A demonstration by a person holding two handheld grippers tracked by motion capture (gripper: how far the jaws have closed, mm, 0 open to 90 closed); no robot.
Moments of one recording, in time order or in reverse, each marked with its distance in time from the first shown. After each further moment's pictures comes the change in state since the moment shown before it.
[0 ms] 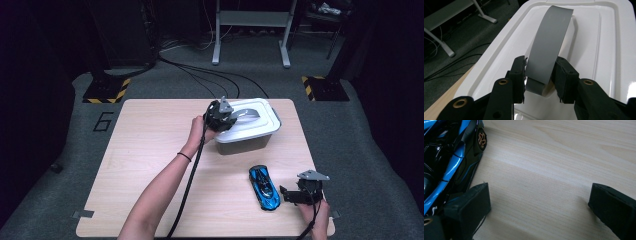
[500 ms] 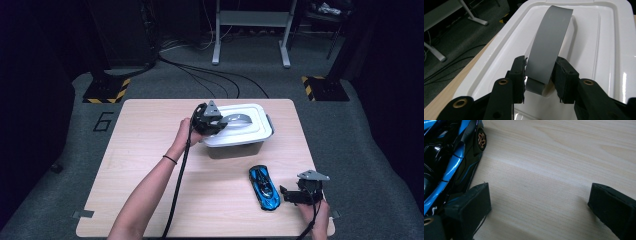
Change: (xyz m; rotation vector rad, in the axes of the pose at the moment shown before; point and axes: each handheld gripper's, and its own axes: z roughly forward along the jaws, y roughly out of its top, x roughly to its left) left arm 0.014 -0.024 -0.029 -0.014 -0.078 0.035; right arm 0.000 0.000 0.000 -0.005 -0.004 0.003
